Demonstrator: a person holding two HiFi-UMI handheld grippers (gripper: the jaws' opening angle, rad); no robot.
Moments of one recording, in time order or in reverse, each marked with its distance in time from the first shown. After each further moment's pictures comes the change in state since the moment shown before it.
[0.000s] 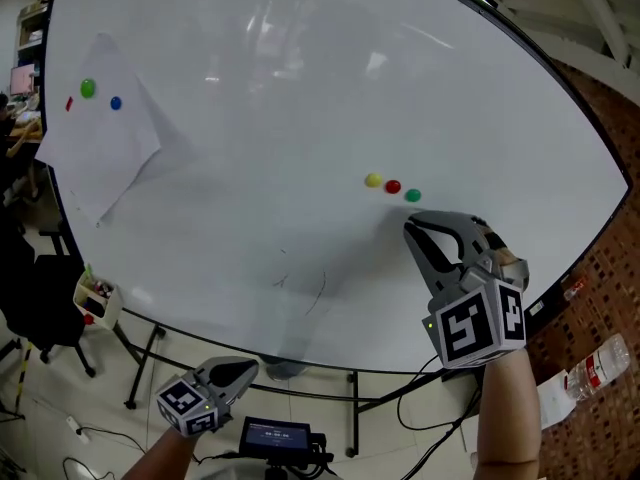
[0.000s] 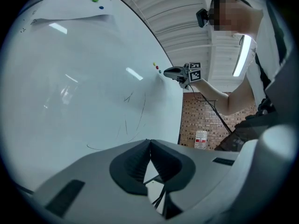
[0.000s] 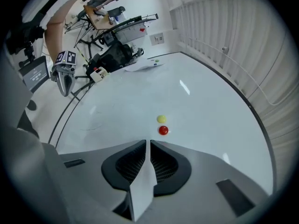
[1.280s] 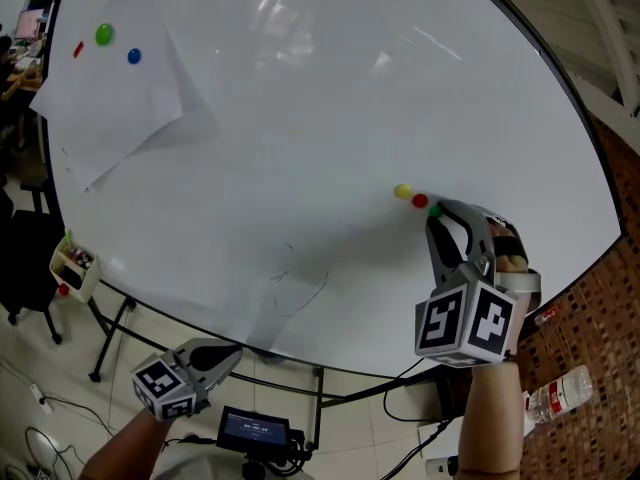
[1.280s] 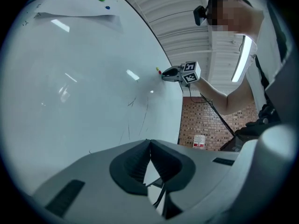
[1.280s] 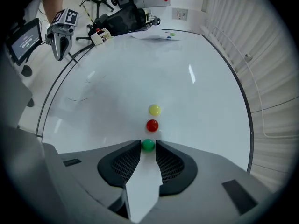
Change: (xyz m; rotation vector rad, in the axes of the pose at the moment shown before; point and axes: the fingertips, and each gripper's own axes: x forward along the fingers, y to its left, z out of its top) left arm -0.004 0.022 0.012 -0.013 -0.040 -0.026; right arm 0.029 -0.025 -0.011 -0.231 0.360 -0.079
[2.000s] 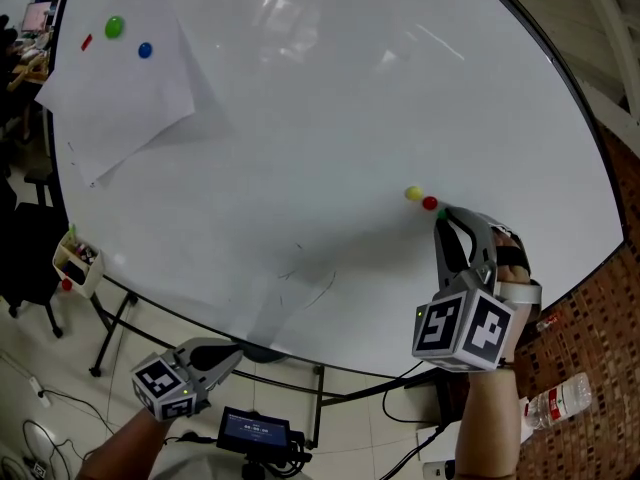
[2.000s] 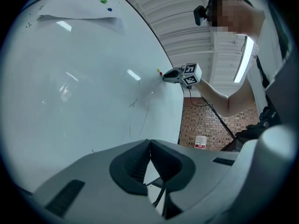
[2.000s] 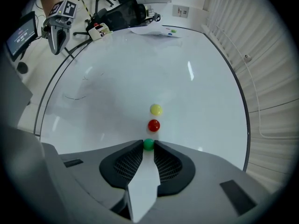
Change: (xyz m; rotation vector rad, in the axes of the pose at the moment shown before) left arm -0.007 0.007 0.002 -0.013 -0.006 0.026; right arm 0.007 0.001 0.005 0.017 0.033 -0.051
